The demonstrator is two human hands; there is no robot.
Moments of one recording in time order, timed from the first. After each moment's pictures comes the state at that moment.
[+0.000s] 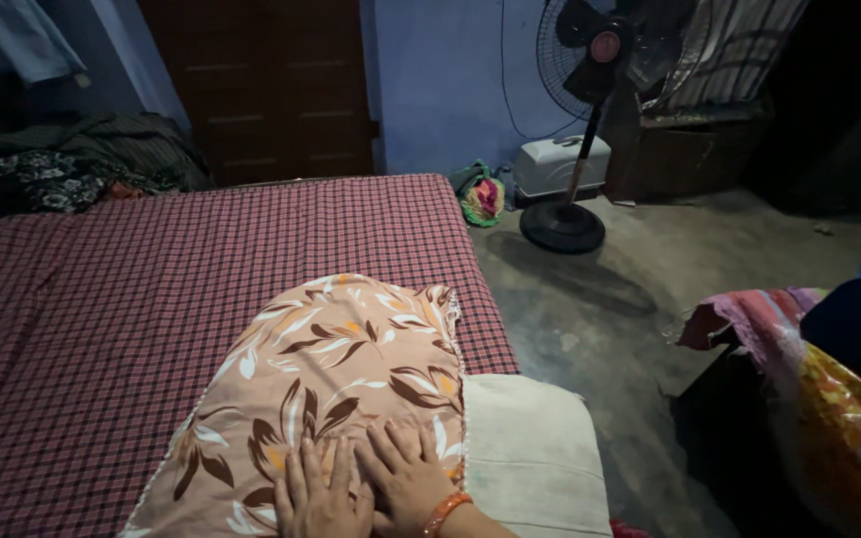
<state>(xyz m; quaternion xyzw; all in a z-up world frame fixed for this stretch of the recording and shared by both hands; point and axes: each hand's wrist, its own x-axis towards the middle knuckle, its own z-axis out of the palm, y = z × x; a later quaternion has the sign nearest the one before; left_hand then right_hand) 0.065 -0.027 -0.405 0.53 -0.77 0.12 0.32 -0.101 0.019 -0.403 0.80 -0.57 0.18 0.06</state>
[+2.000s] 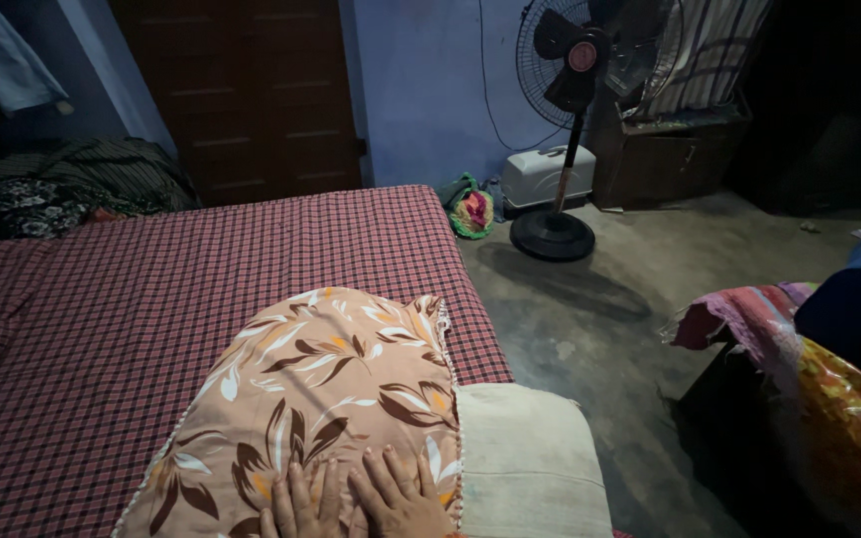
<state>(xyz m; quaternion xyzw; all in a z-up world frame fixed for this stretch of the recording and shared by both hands) 0.057 -0.067 -0.490 0.46 -0.69 0.33 0.45 -0.099 0.013 -0.478 0.72 -0.60 0.22 0.27</state>
